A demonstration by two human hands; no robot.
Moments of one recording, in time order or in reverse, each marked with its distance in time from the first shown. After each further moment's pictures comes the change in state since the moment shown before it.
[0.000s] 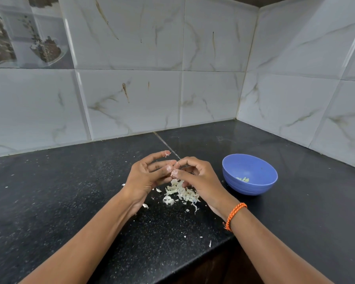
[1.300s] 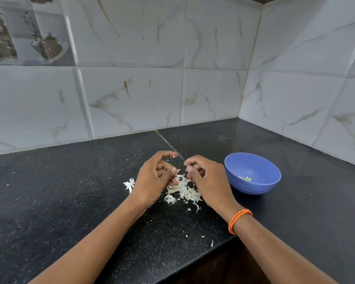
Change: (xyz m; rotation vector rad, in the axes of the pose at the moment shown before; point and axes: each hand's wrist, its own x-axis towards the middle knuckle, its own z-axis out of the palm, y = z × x) left_hand 0.006 -0.021 0.004 0.462 0.028 0.234; right_hand -0.003 0.012 -0.011 -0.543 0.205 -0.129
